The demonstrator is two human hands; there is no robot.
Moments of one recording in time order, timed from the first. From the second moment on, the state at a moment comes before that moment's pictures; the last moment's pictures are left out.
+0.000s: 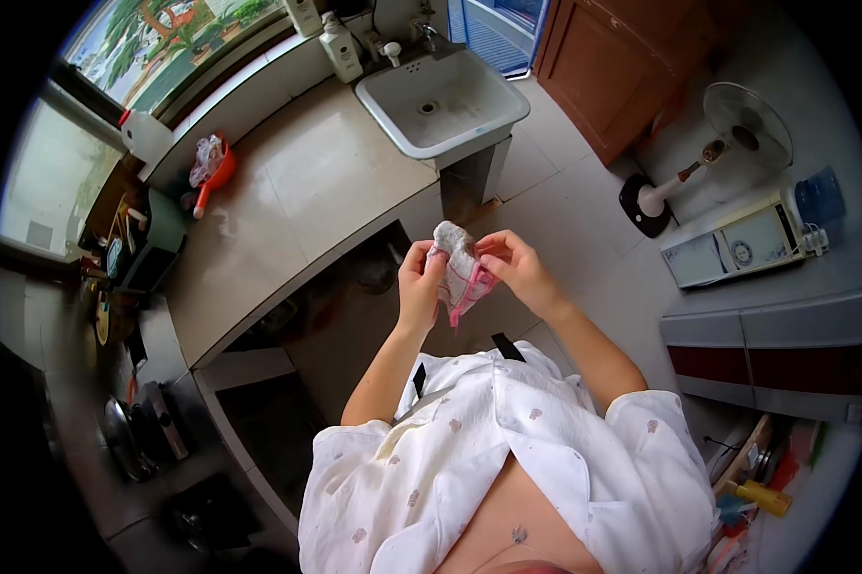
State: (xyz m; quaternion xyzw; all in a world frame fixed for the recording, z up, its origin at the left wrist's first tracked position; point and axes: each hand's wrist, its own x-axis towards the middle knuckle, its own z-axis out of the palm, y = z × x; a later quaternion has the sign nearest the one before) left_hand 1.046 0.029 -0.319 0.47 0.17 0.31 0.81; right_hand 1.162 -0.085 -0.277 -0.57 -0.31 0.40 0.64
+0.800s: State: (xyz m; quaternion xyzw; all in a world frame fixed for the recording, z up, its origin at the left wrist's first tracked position) left_hand 1.311 0.299 -0.397 0.24 0.26 0.13 0.93; right_hand 1.401 0.093 -0.359 -0.70 -0.21 0.33 0.59
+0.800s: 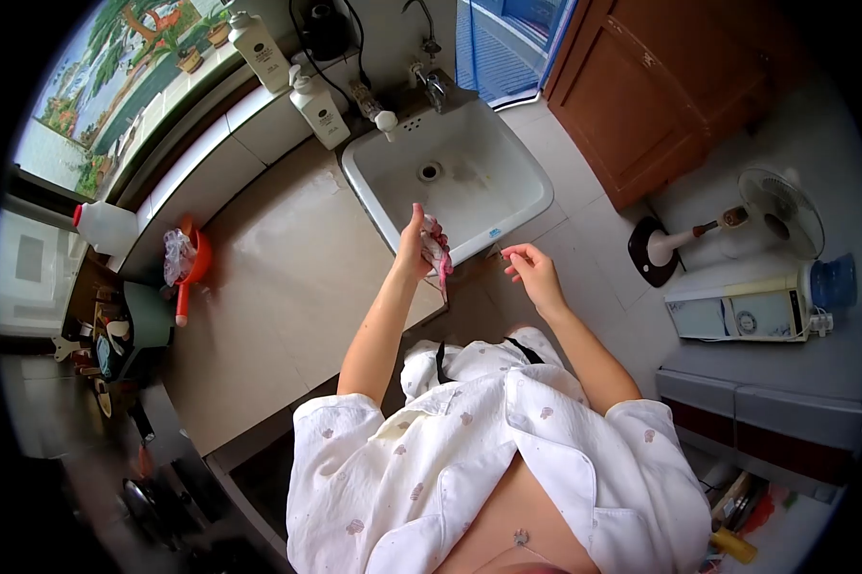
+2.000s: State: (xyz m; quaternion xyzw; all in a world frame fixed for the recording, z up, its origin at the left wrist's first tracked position) left_hand 1.540 0.418 -0.517 0.13 0.41 0.46 0.77; right_hand 1.688 0.427 -0.399 -0.70 -0.64 0.11 0.30
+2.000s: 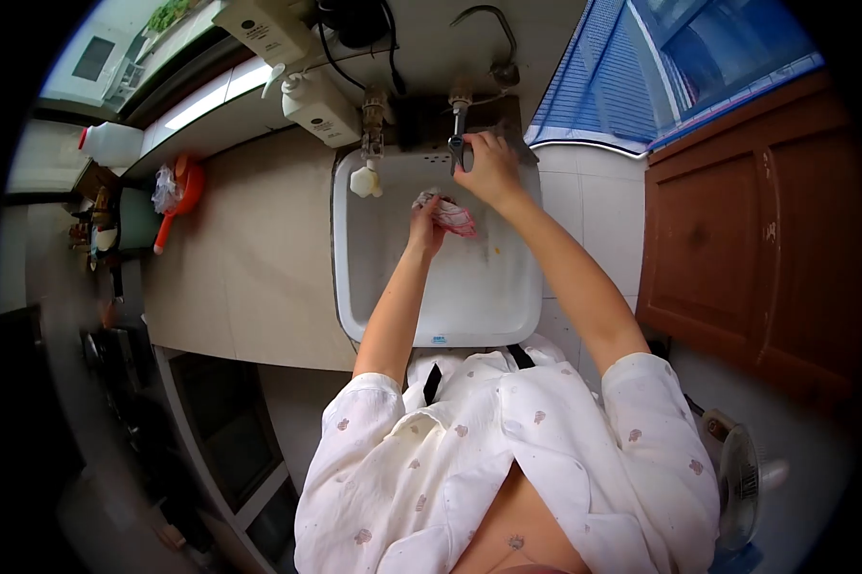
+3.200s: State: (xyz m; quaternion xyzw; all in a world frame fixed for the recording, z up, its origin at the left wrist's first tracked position) left_hand 1.615 0.506 -0.598 0.36 0.39 0.39 0.75; right_hand 1.696 0.367 -0.533 -0.67 -0.17 0.51 0.51
